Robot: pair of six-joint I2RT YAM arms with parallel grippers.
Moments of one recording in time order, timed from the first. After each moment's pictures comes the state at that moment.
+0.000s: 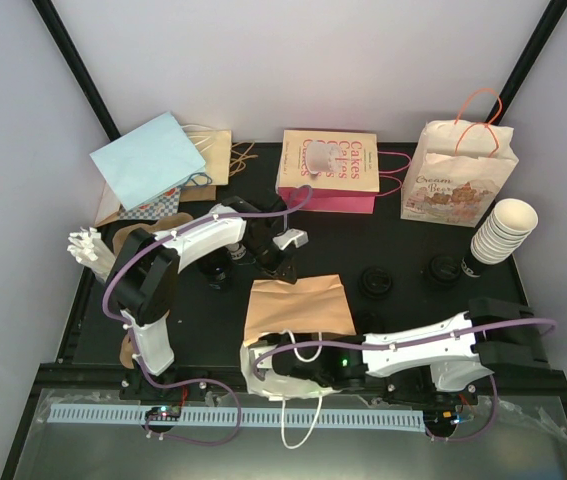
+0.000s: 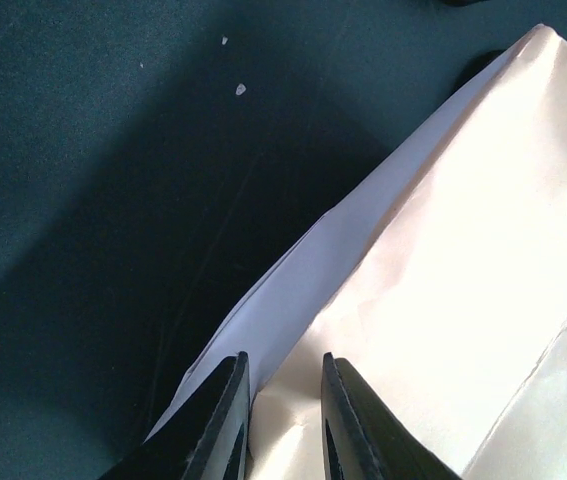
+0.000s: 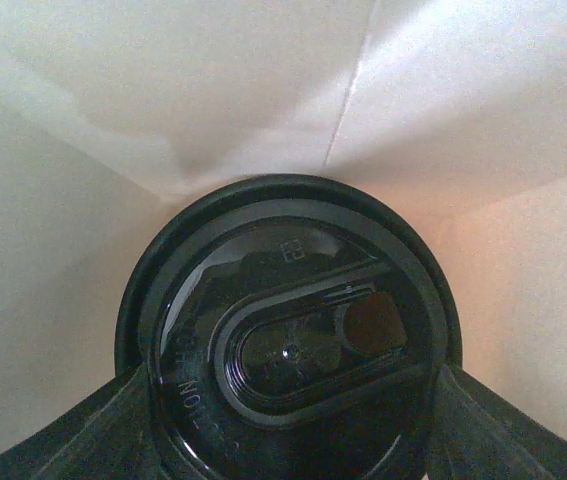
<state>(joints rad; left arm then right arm) -0.63 1.83 1.33 -0.93 0.59 -0.02 1.57 1.42 0.72 -0.12 0.67 -0.65</state>
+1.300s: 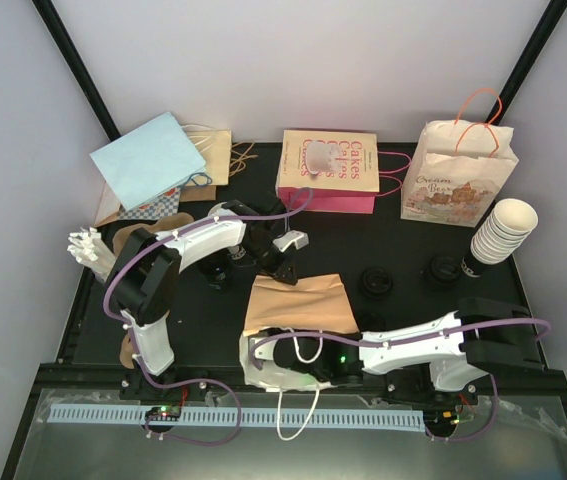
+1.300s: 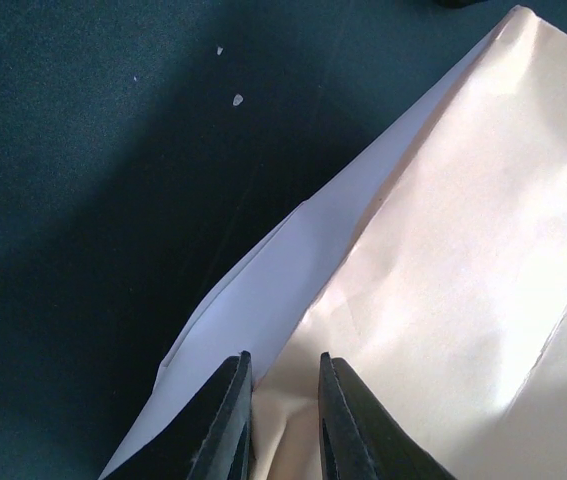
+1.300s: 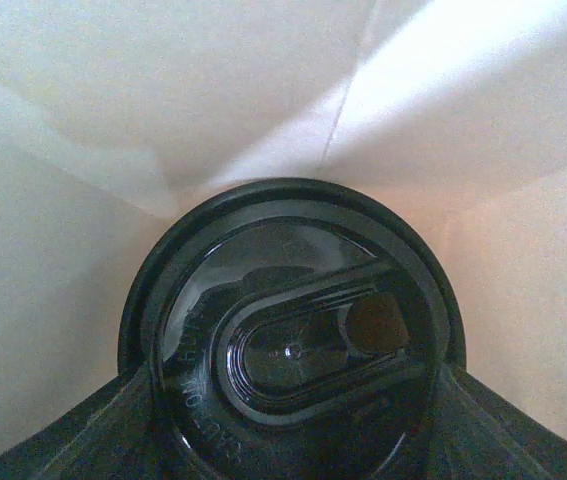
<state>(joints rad) -0.63 1.83 1.29 -0.87 0.60 0.00 1.53 1.47 0.66 0.04 0.67 -0.59</state>
